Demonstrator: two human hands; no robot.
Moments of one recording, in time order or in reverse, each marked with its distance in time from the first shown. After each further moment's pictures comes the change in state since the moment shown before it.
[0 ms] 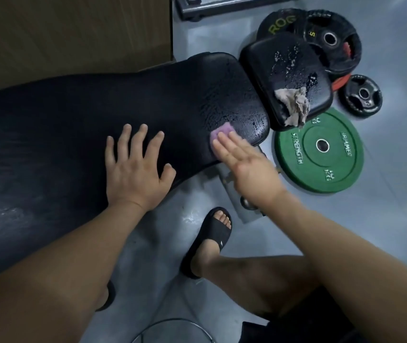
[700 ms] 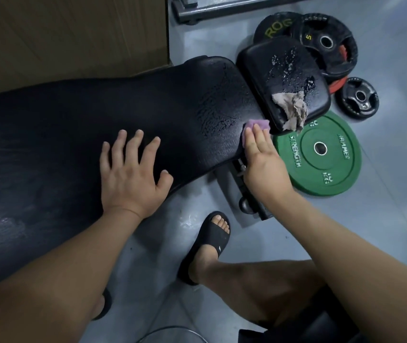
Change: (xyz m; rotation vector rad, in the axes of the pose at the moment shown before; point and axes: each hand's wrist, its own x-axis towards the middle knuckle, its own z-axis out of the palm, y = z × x) left_hand 0.002 -0.001 0.003 -0.005 0.025 0.004; right_hand 0.002 0.016 -0.010 0.179 0.048 0.413
